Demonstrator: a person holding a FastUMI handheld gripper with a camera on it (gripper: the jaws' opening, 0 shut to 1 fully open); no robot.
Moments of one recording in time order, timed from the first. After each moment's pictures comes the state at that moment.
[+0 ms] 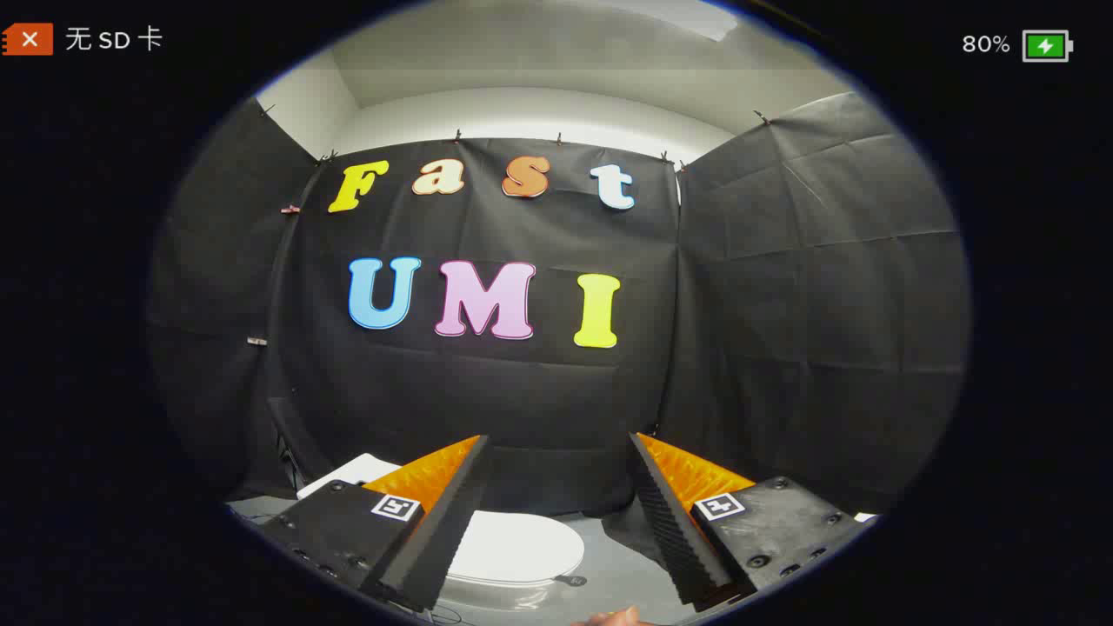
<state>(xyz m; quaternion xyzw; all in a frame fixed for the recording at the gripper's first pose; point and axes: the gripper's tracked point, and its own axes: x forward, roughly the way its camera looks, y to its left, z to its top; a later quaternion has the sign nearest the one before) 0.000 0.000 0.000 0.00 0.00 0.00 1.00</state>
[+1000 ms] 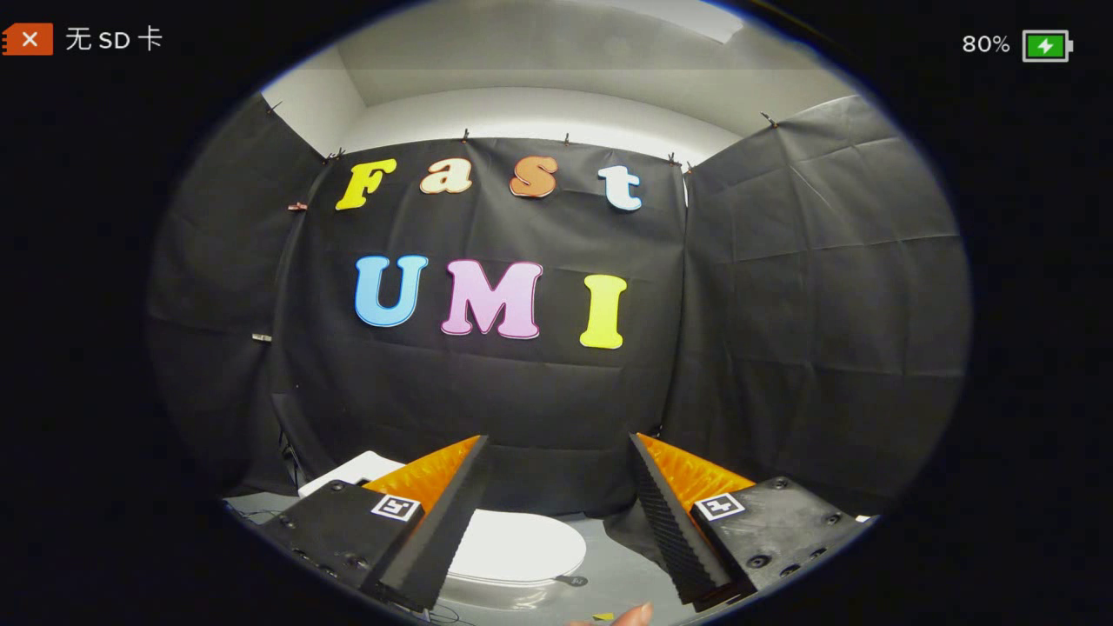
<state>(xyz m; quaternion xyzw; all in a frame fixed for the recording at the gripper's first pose) 0.001 0.004 -0.004 0.00 0.00 0.01 1.00</state>
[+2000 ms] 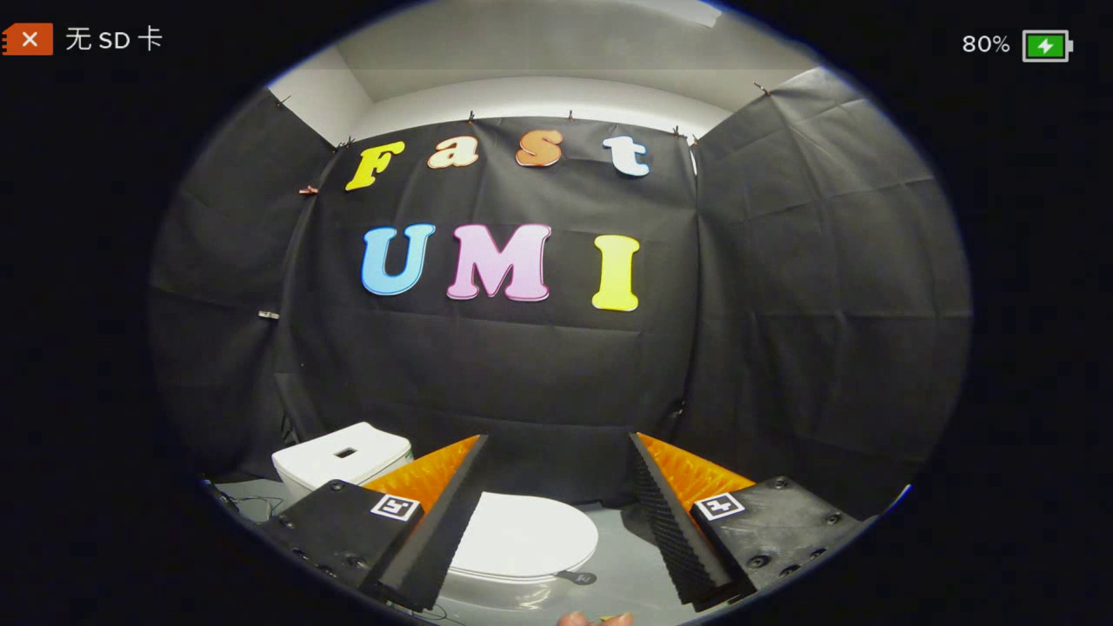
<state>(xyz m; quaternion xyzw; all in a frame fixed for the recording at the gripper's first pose) 0.058 -0.014 -0.161 0.02 0.02 0.05 1.00</state>
